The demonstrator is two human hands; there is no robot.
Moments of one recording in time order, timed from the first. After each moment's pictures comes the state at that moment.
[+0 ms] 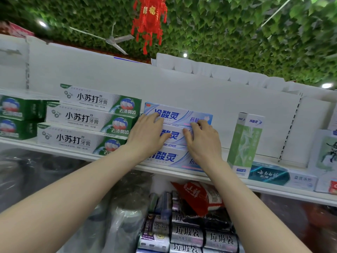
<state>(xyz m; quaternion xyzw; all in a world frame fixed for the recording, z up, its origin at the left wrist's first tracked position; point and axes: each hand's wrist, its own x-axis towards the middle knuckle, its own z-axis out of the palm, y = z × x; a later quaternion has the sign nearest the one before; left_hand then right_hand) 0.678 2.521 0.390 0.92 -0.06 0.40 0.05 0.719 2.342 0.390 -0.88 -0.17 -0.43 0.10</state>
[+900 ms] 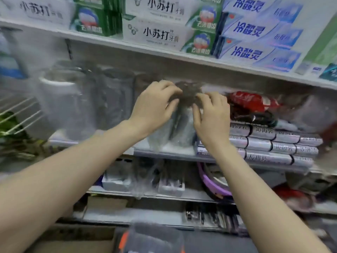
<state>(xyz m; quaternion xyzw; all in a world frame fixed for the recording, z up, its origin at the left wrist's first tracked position) 0.527 2.698 0.213 0.87 -0.20 0.40 0.20 0.550 2.516 0.194 -0.85 -0.19 -0.48 0.14</state>
